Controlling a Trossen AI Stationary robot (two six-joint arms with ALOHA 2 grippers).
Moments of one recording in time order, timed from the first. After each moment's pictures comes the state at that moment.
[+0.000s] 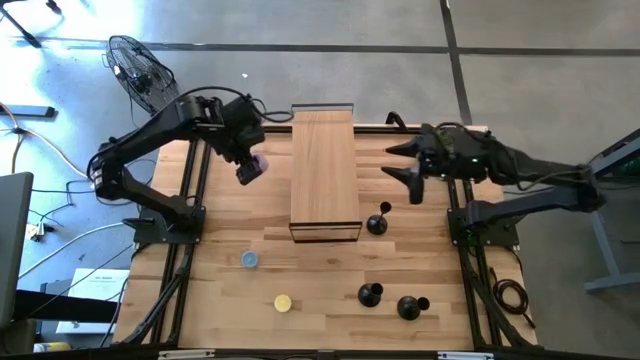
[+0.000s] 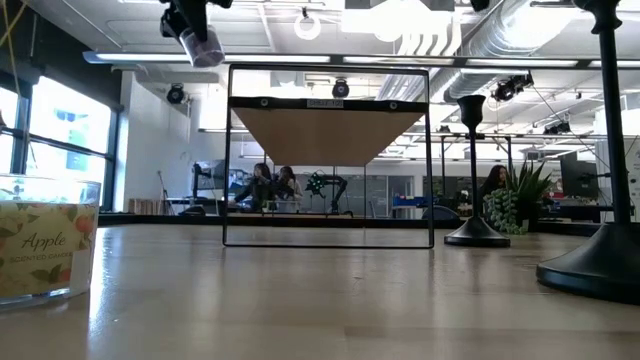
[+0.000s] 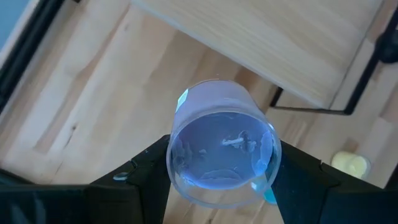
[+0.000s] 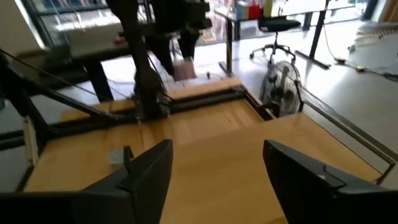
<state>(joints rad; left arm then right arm) 0.38 1.37 1.67 -1.47 0.08 -0.17 -0.08 0.95 1.10 -0.41 0.16 0.12</state>
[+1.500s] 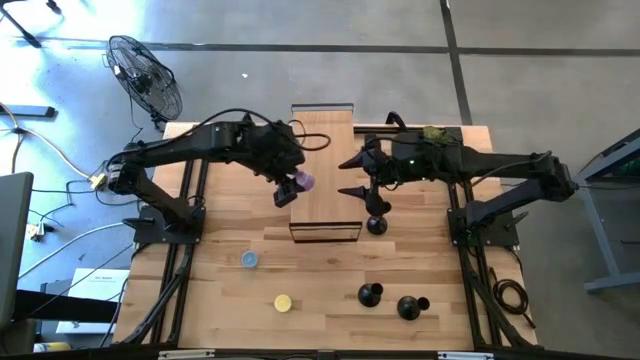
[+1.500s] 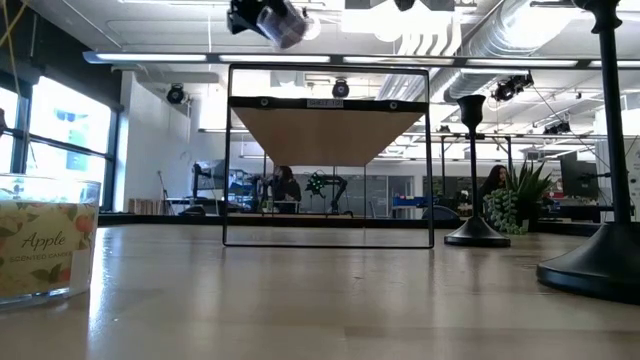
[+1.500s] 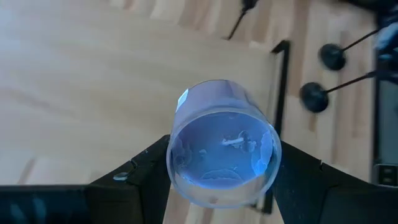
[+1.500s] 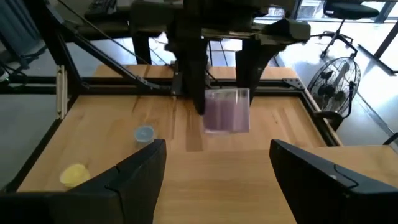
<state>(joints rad) 0.15 1.49 1.67 -1.03 0.09 -0.19 -0.06 1.31 1.29 -0.34 -0.03 -0.03</state>
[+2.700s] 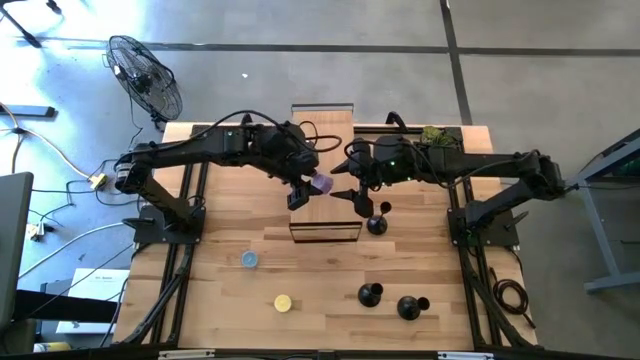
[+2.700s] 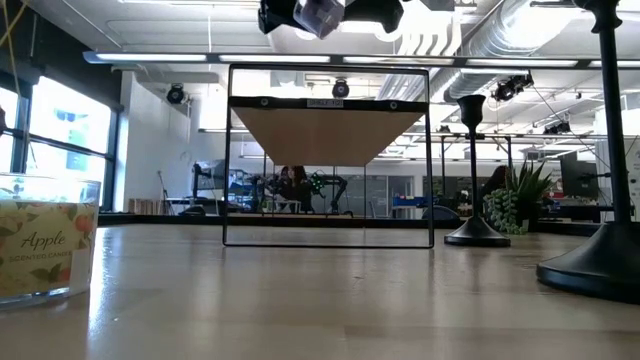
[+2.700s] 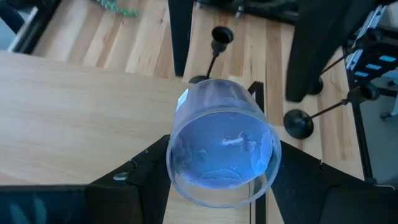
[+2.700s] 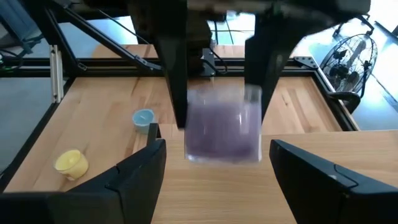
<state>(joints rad) 0.13 1.55 1.67 -0.85 0.12 -0.13 -0.09 1.39 1.29 -0.33 -0.08 -0.03</state>
